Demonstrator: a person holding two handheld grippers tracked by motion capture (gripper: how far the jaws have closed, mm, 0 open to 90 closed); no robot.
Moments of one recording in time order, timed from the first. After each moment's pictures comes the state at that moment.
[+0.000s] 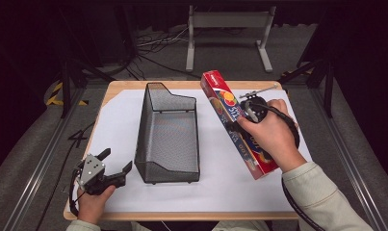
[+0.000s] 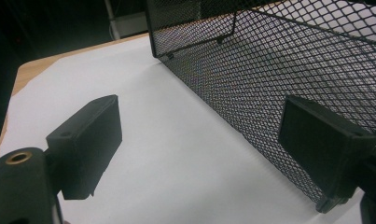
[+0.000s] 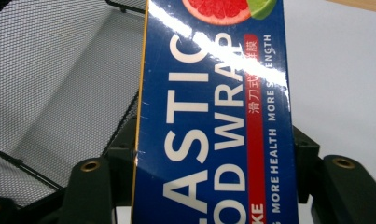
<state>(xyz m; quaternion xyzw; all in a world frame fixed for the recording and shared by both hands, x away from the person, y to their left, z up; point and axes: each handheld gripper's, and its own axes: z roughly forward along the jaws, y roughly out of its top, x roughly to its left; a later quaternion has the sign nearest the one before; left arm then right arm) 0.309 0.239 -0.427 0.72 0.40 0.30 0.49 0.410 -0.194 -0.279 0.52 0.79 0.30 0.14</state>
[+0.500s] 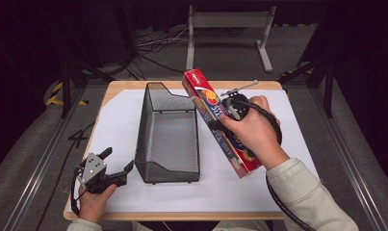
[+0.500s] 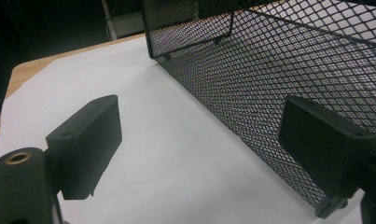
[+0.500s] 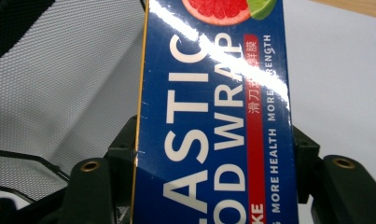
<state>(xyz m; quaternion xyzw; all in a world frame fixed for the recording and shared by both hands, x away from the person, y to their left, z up) 0.311 0.237 -0.427 0.72 0.39 0.30 0.49 0.413 -0.151 -0.272 0.49 0.80 0.31 0.12</state>
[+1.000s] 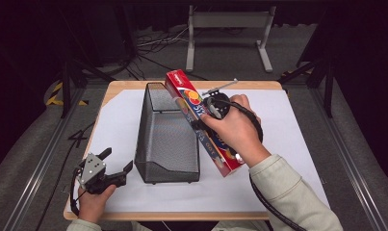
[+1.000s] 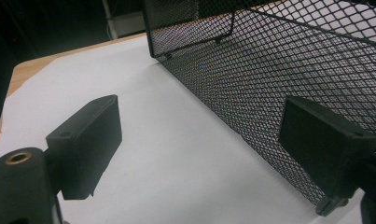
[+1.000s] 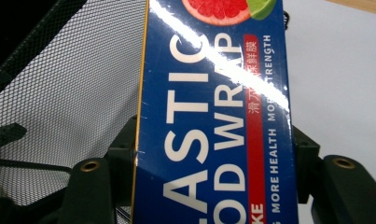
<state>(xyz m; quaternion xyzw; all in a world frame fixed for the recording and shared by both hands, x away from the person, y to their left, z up) 0.311 0.239 -0.427 0.72 0.39 0.30 0.49 0.420 -0.108 -0.276 0.47 0.82 0.32 0.10</state>
